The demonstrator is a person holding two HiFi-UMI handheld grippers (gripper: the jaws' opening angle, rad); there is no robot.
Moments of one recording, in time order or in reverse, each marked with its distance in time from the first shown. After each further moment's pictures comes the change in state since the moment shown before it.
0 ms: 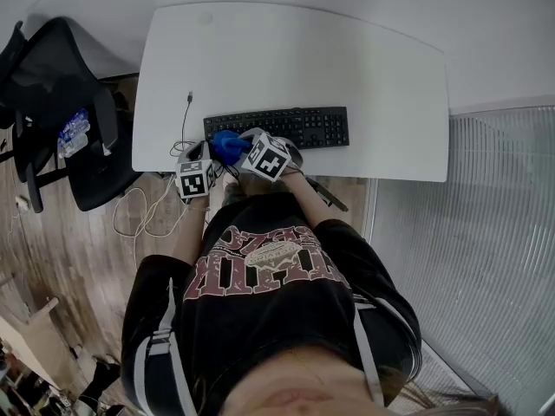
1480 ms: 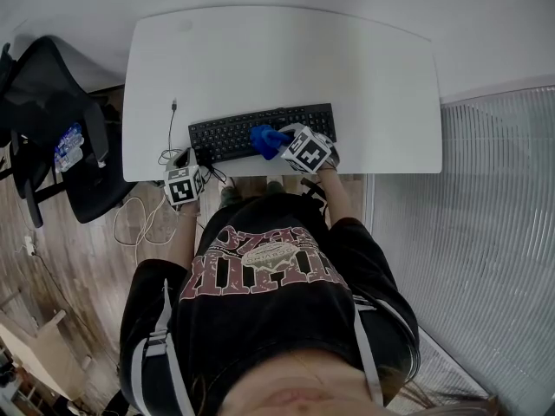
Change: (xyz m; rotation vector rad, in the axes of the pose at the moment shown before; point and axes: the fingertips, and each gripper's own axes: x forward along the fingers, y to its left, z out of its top) left arm 0.002 -0.002 -0.001 0.013 0.020 0.045; right arm -0.092 -0.069 -0.111 0.156 0.082 -0.115
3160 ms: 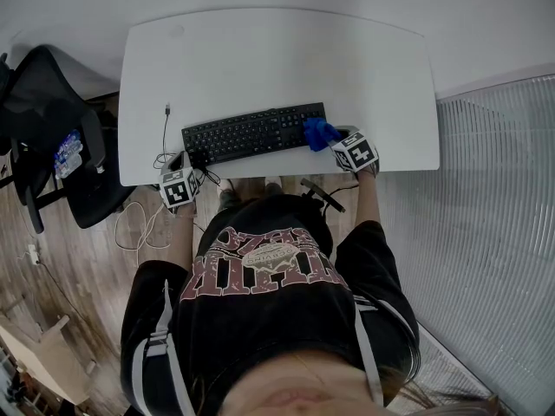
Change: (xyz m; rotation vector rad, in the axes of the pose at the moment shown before) left arm -0.001 0.000 -0.002 -0.012 0.000 0.036; right arm -0.095 -0.096 -0.129 0.288 0.030 -0.257
